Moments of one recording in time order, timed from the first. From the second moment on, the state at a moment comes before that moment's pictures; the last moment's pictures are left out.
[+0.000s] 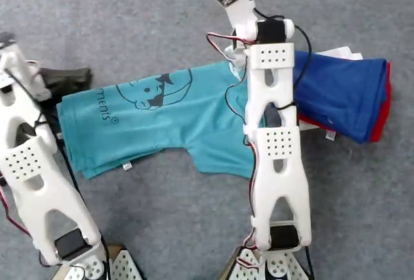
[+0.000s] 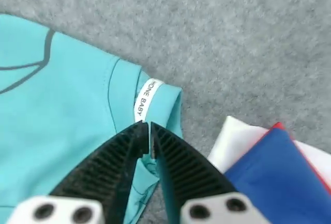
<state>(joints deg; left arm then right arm) -38.2 59.6 -57.0 83.6 0.0 -5.0 65.0 -94.1 100.8 28.9</state>
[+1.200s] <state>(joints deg) -27.5 21.0 -39.2 97.2 -1.2 -10.5 26.2 -43.8 100.8 25.9</state>
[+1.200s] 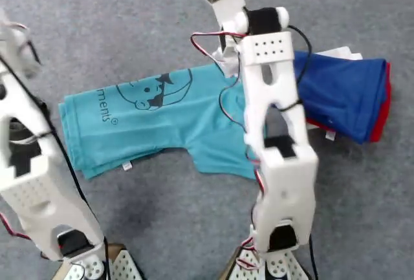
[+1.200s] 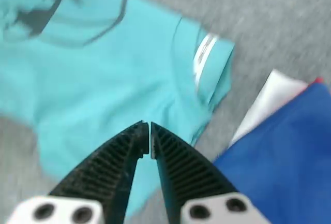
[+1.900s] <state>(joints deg) -31.8 6.6 24.9 38.9 -1.5 -14.2 -1.8 16.9 97.4 64.5</state>
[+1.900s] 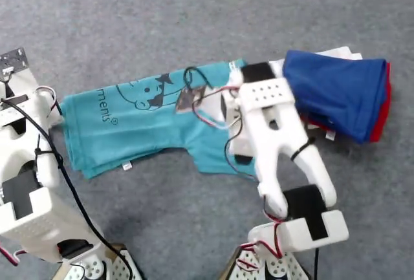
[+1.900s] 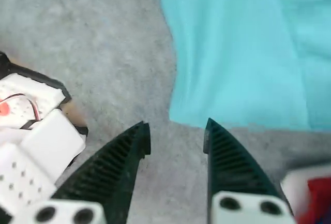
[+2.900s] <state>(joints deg) -32.0 6.6 26.3 38.6 -1.5 -10.7 8.7 33.4 62.4 67.0</state>
